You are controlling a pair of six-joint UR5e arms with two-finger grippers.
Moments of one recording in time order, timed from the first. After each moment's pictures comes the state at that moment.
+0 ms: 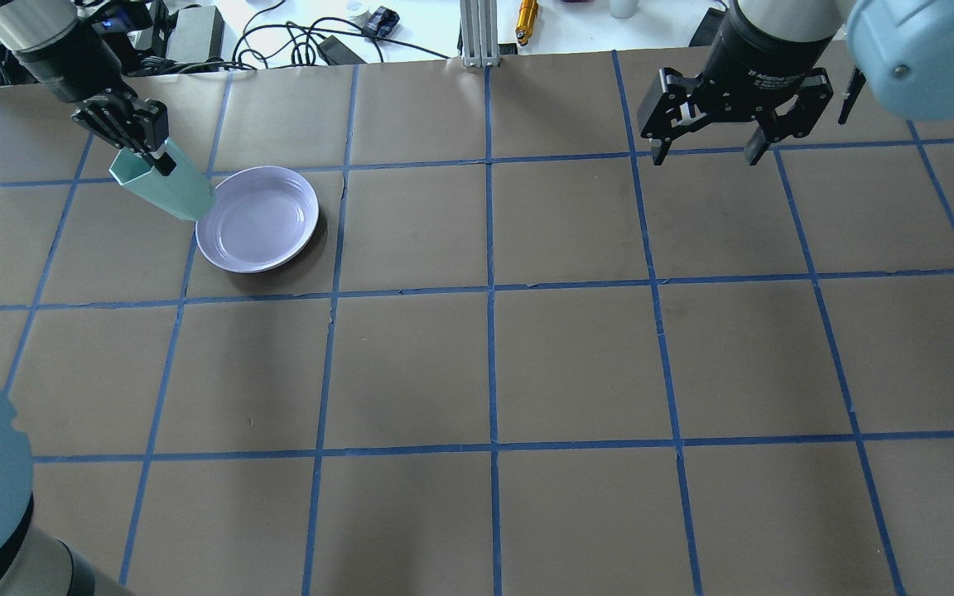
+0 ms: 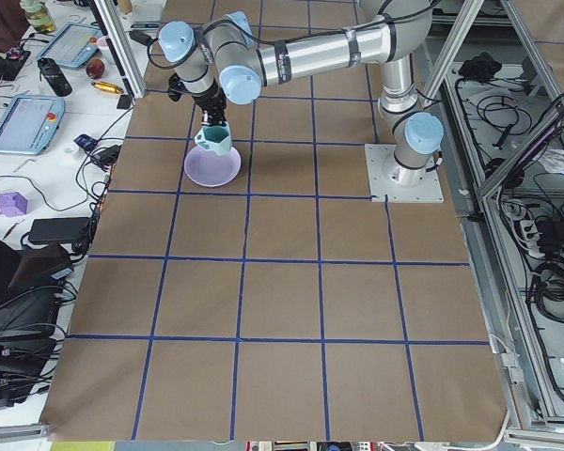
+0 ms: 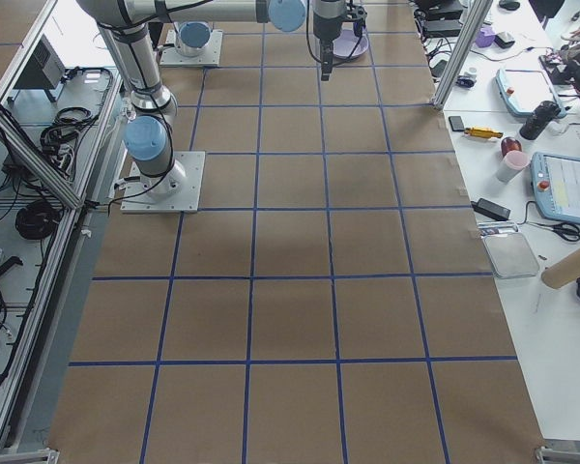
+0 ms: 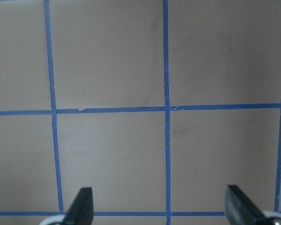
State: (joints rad) left arm -1.31 -2.00 -1.24 -1.66 1.49 0.60; right arm 1.58 -1.50 1.51 -1.61 -1.52 0.04
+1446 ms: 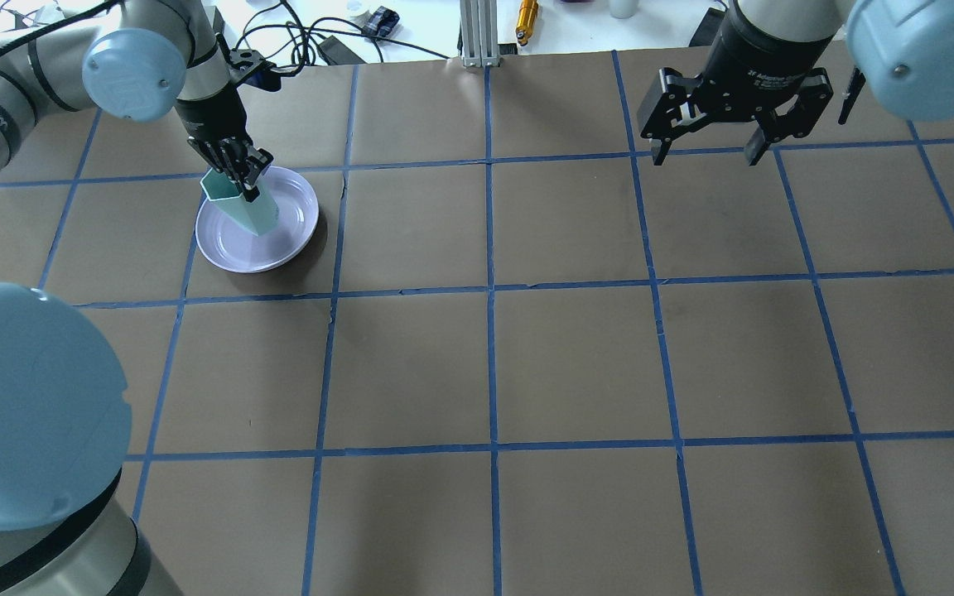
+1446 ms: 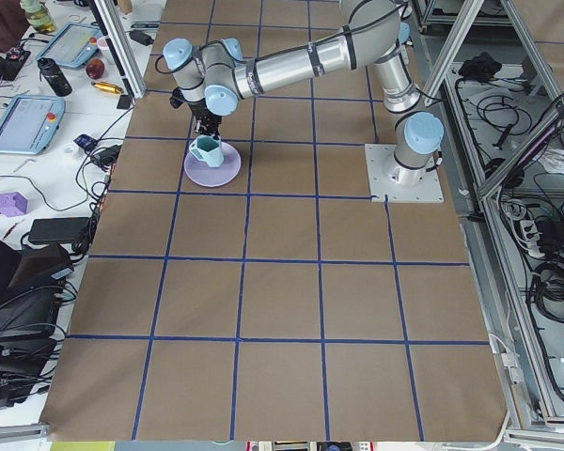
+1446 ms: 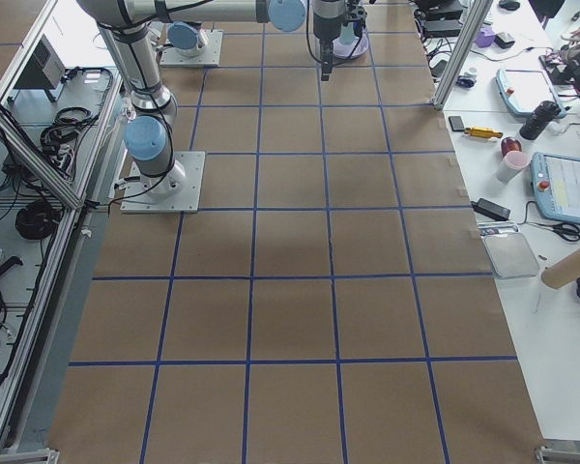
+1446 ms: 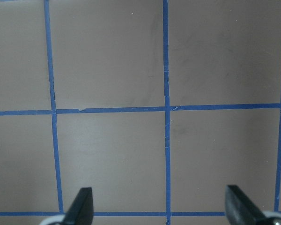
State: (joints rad) left arm -1.45 -2.13 -1.33 -1.43 1.63 0.60; right arm 1.58 -1.50 1.51 -1.61 -1.52 0.04
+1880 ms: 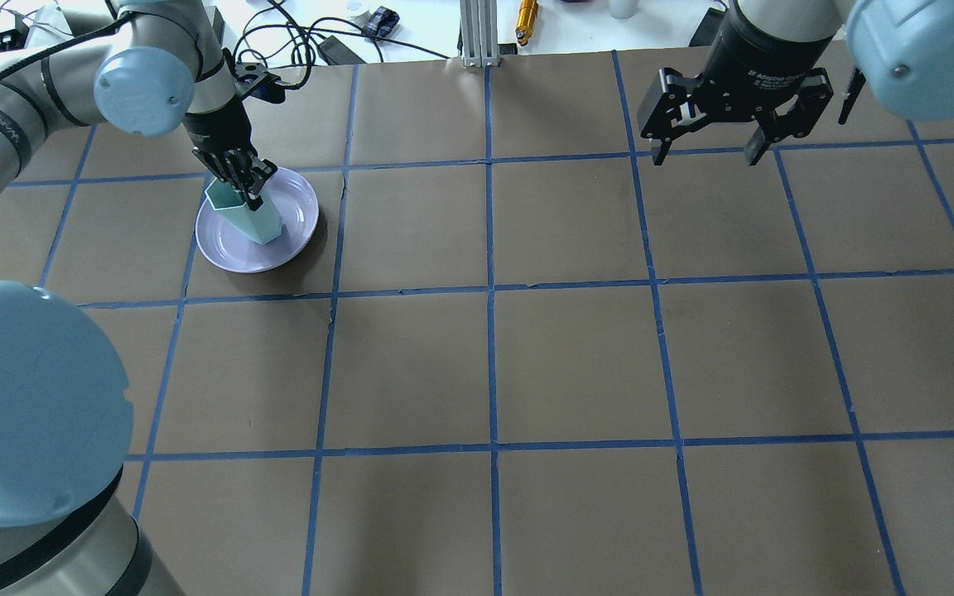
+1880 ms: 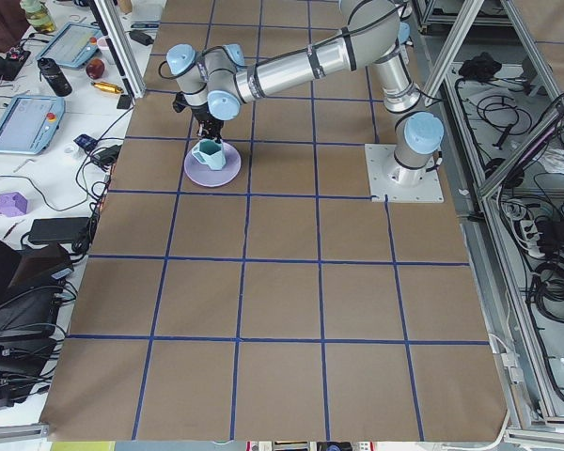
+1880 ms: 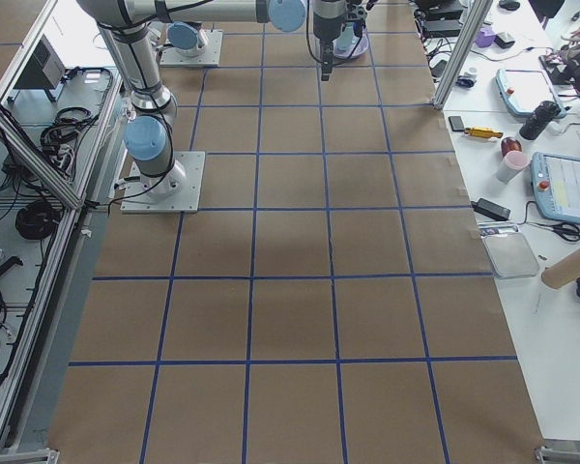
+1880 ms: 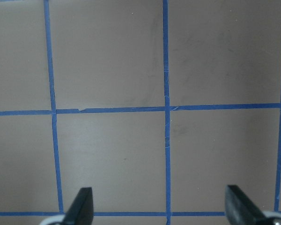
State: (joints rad) left arm -1.45 -2.13 -1.36 -1.40 1.64 0.59; right arm 1.58 -1.50 1.51 -1.61 -1.52 0.04
